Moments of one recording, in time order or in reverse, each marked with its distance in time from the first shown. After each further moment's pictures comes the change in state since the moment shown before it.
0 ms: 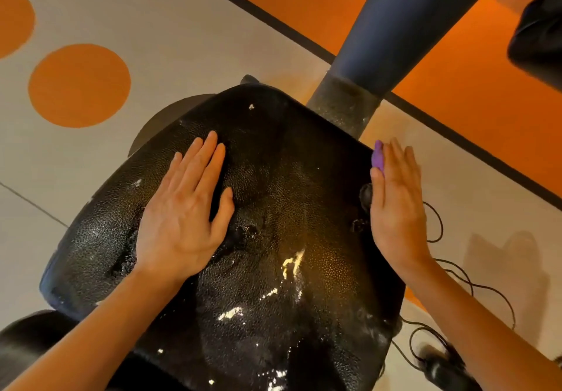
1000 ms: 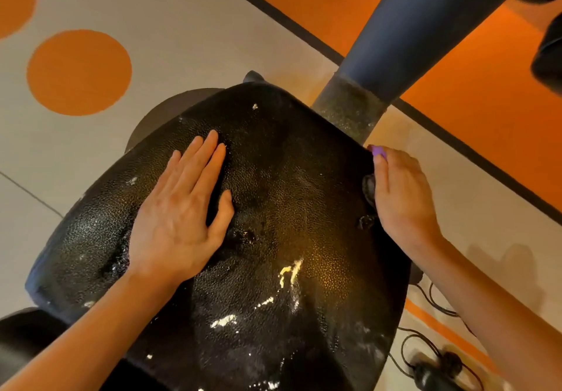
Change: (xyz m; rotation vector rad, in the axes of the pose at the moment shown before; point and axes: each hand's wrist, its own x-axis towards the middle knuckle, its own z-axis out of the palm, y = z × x) left_hand 0.001 0.003 -0.002 -0.021 0.024 -0.019; right_hand 0.035 0.001 -0.011 -0.077 -0.030 -0.107
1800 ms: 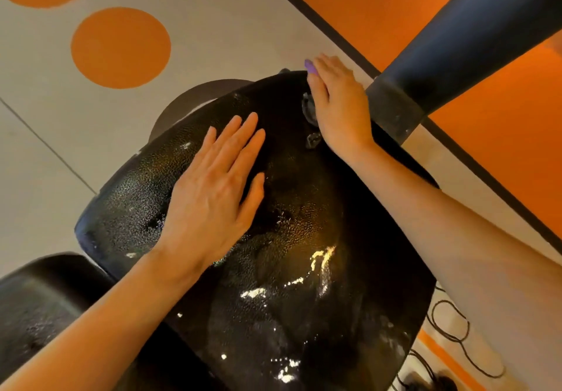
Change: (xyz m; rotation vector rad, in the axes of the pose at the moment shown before) left_hand -0.020 -0.003 -0.008 -0.046 0.057 0.003; right_hand 0.084 -0.128 0.050 0.323 -0.063 -0.336
